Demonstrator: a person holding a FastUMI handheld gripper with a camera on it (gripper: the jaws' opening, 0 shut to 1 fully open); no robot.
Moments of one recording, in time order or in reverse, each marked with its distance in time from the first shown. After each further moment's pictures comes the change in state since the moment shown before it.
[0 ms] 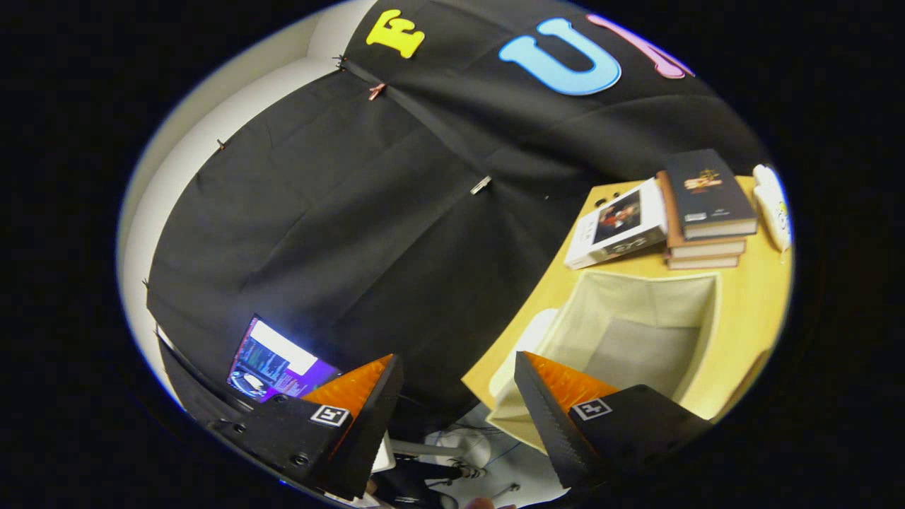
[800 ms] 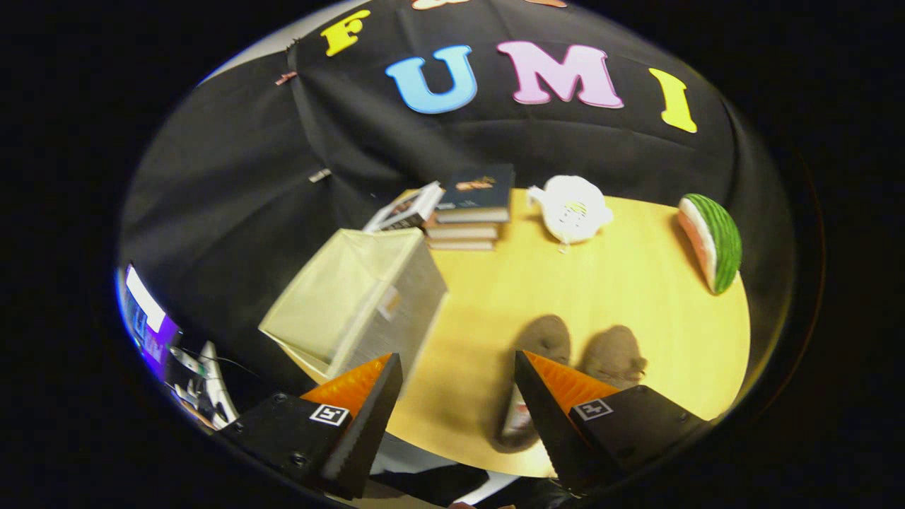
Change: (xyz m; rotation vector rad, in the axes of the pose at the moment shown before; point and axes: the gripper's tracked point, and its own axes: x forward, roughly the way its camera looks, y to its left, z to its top) arm -0.208 -0.232 -0.086 -0.113 0.068 -0.711
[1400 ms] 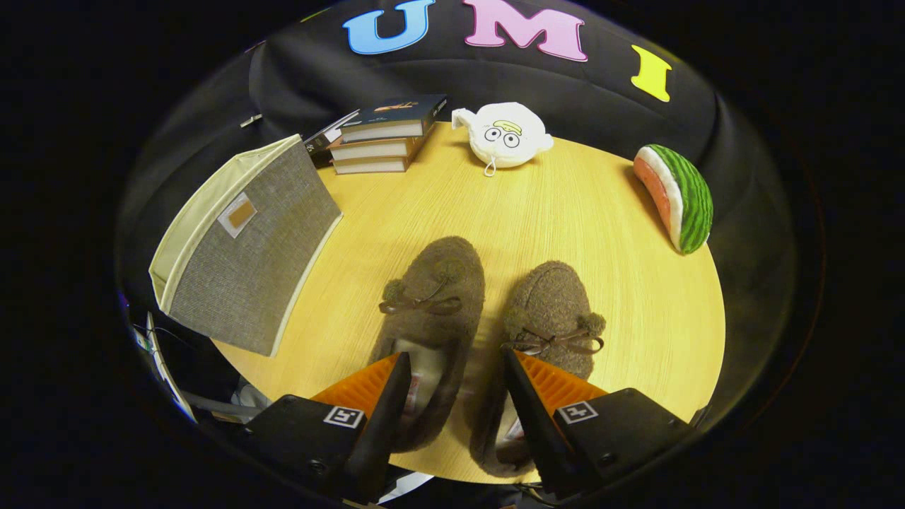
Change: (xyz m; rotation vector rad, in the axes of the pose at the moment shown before) arm 0.068 -0.092 -0.056 -0.070 0.155 -0.177
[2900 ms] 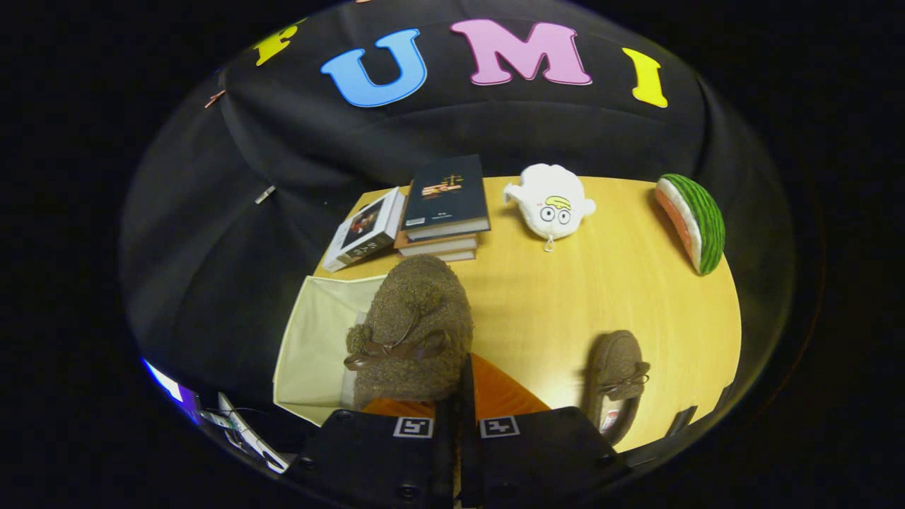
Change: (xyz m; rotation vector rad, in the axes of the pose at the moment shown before) arm -0.094 0.150 0.179 0.243 -0.070 0.154
